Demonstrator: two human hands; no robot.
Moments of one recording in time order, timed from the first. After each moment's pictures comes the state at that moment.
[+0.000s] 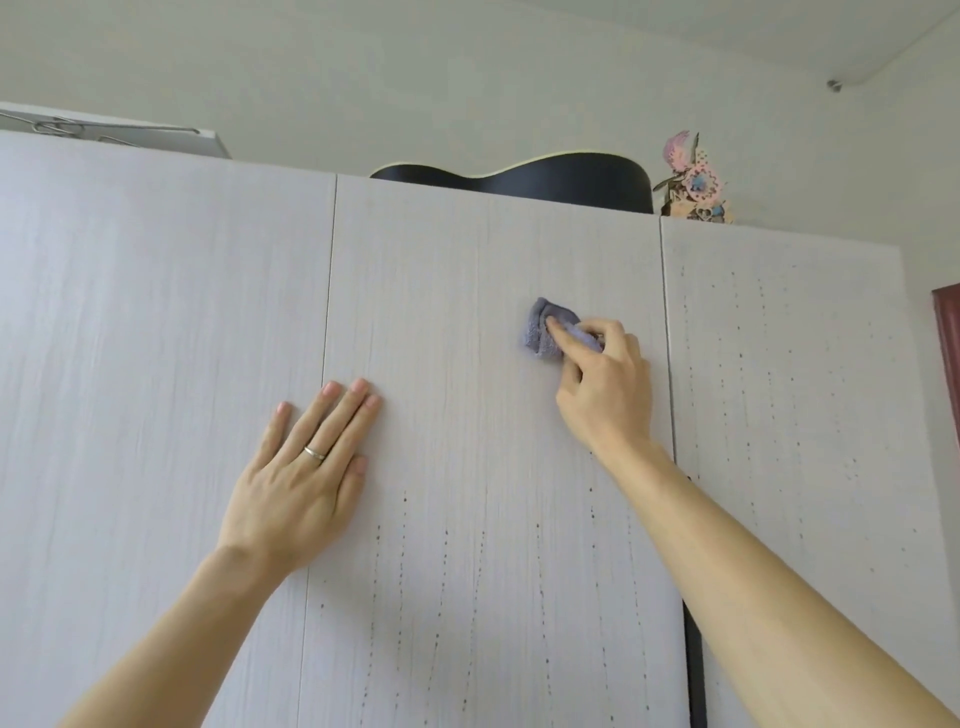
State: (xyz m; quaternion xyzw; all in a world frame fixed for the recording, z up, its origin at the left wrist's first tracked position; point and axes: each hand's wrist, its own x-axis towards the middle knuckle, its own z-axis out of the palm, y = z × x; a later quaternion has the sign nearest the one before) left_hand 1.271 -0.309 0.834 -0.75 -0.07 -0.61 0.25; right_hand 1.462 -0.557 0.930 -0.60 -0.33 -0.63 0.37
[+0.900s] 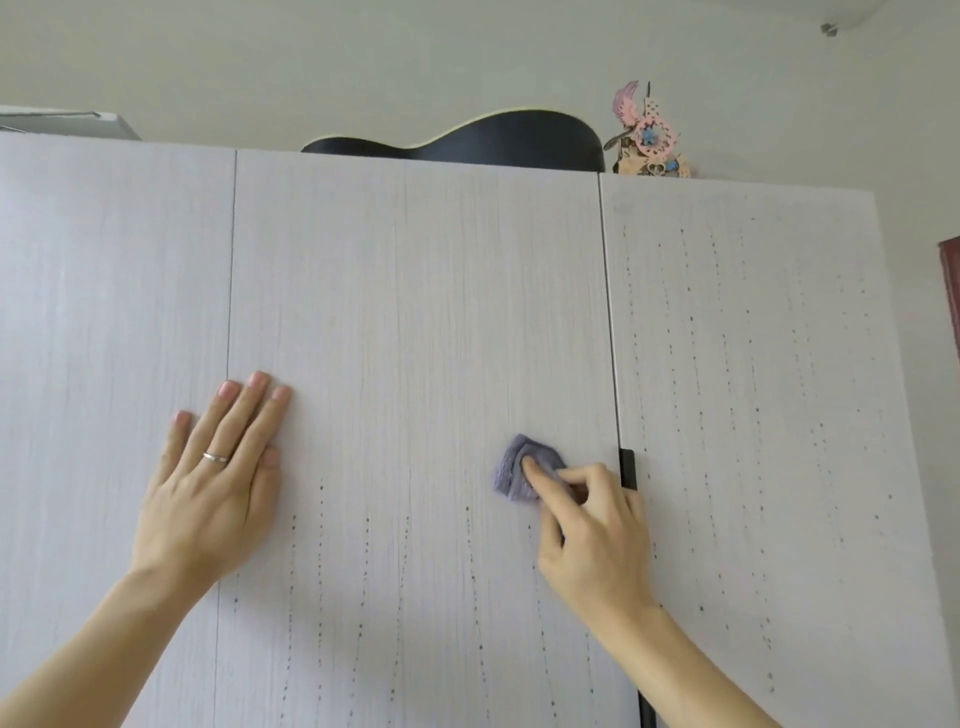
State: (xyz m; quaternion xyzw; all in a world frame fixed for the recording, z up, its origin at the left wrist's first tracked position) left_hand 1.279 -0.332 0.819 -0.76 -0.13 -0.62 0.16; right_hand 1.493 -0.608 0.770 -0.60 -0.36 -0.62 0.35
